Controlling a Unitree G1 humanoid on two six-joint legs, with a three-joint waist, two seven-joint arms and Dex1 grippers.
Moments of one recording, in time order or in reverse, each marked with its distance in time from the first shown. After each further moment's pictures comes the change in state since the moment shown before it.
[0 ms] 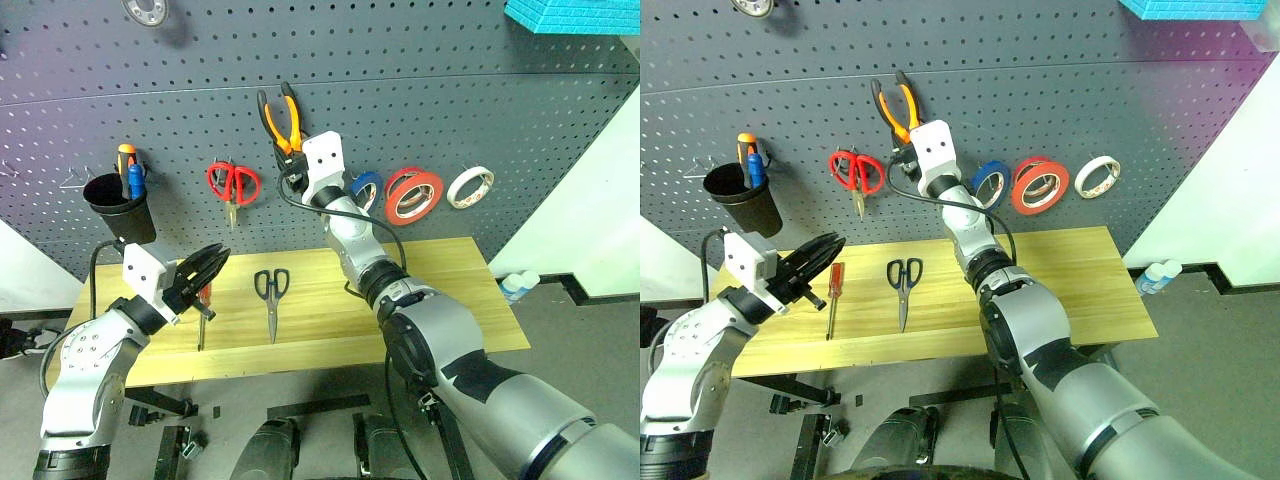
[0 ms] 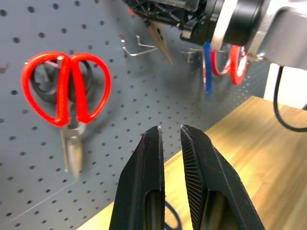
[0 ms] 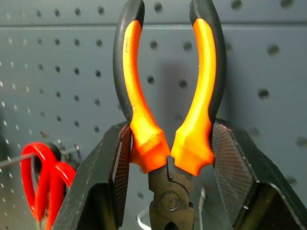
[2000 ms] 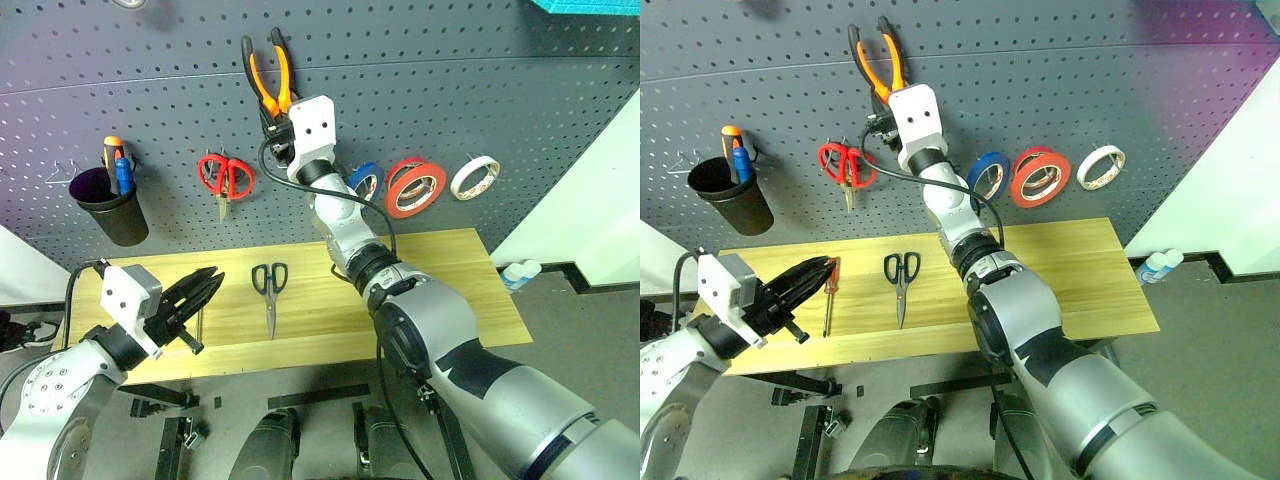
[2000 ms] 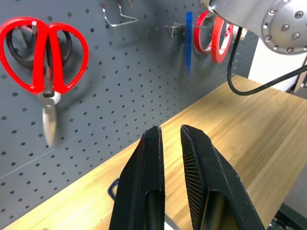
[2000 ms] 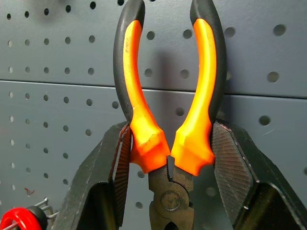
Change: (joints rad) left arm 0.199 0.048 0.107 -0.251 -0.104 0.150 0.037; right arm -0.112 0.039 -0.002 -0.003 -0.003 -0.046 -0.100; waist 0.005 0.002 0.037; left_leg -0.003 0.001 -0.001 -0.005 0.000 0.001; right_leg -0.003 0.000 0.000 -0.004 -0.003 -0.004
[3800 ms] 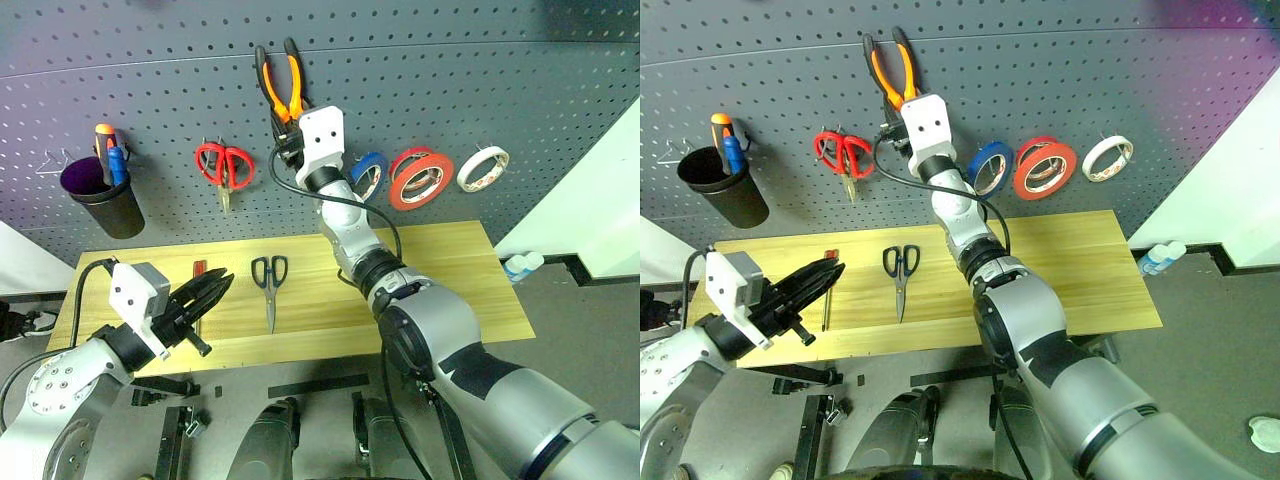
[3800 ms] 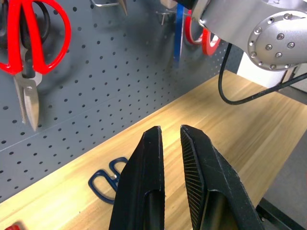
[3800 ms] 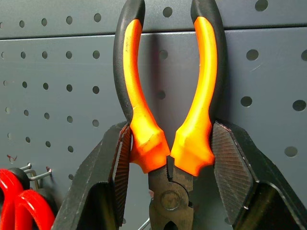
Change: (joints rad) left arm -0.007 0.014 -0.022 -0.063 -0.049 0.080 0.037; right arm 0.030 -0.025 0.005 -0.002 -0.012 -0.030 -0.018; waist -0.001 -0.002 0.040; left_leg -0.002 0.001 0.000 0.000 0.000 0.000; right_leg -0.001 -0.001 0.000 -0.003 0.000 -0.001
